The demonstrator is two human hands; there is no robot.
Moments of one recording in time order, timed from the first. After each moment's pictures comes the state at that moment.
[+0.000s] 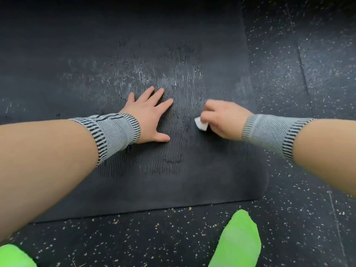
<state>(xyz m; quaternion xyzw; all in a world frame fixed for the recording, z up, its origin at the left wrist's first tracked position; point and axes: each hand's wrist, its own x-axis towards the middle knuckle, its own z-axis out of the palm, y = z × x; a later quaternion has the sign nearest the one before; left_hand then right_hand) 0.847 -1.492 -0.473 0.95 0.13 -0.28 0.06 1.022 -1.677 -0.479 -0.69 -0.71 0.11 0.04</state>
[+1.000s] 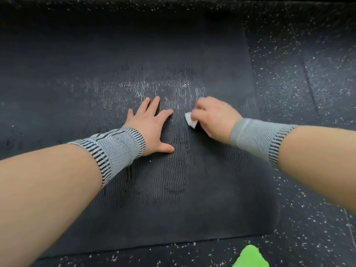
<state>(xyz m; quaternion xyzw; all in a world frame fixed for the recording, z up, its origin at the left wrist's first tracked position) 0.877 -1.476 -0.471 0.93 0.22 -0.28 0.13 1.043 -1.620 -0.487 -0.71 -0.69 0.04 0.09</state>
